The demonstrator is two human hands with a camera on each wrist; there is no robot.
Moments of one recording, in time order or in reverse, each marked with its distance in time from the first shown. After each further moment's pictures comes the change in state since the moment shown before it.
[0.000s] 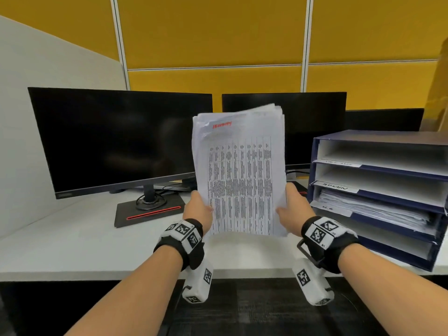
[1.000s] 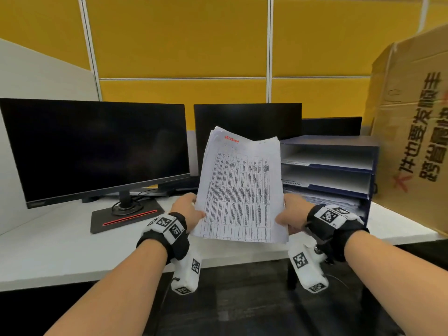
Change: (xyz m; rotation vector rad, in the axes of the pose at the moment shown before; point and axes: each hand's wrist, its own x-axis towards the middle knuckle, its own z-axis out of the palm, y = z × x) left_hand -0.044 0.033 -0.011 0.081 -0.223 0.126; right_hand -0.042 0.026 -0.075 -0.055 -0.223 0.244
